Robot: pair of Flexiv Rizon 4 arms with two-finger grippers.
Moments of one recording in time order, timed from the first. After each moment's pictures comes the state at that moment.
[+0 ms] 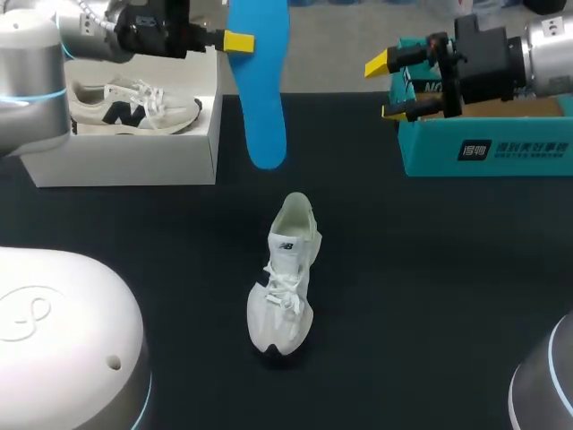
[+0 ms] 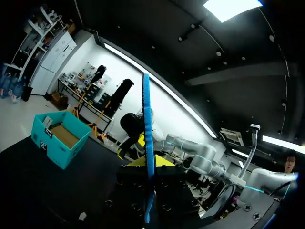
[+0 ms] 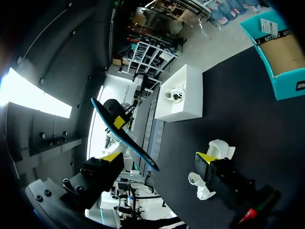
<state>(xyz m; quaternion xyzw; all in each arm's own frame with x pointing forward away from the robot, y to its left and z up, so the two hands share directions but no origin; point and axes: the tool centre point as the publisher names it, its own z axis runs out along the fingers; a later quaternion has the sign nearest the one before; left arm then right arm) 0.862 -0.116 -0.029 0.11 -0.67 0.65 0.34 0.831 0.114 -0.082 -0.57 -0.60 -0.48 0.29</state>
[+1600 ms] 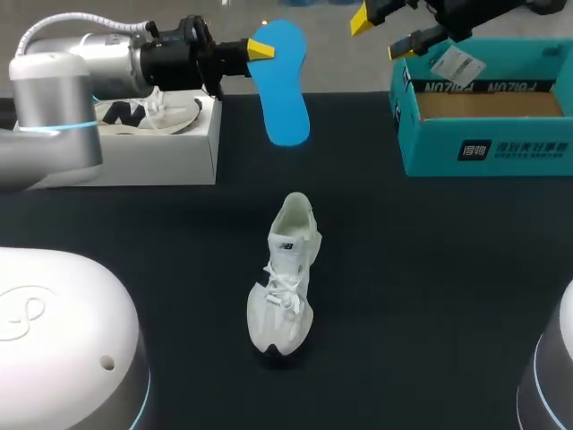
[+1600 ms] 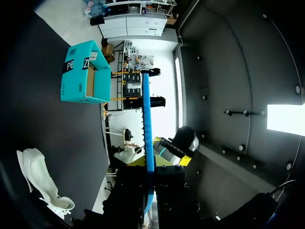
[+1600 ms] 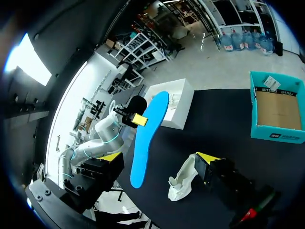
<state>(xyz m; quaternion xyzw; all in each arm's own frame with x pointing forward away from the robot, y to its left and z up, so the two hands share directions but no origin) 0.894 -0.145 -0.064 0.43 -0.50 0.52 0.54 0.840 0.125 -0.009 -0.55 -0.72 -0.40 0.12</state>
